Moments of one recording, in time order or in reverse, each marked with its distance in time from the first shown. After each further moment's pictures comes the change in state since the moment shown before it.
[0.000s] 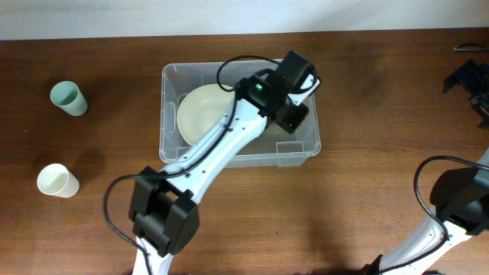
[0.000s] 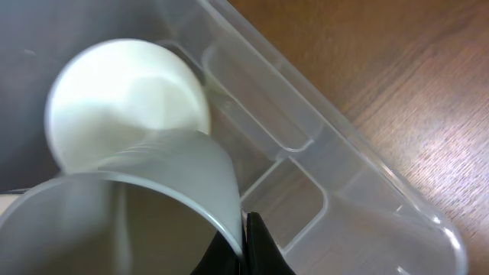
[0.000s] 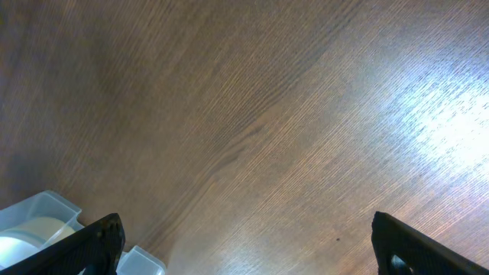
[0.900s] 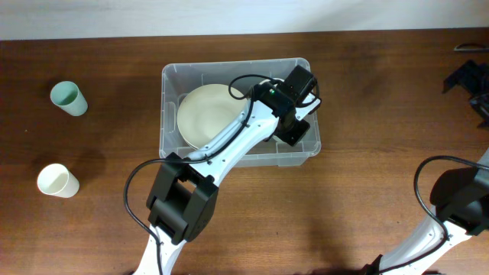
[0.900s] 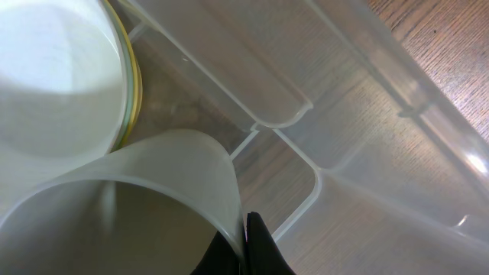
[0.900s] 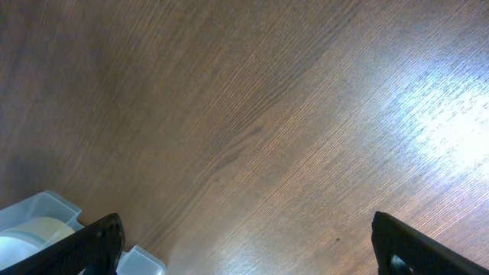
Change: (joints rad) left arm -0.009 0.125 0.000 -0.043 0.079 0.008; right arm 0.000 0.000 0.000 0.000 0.000 0.000
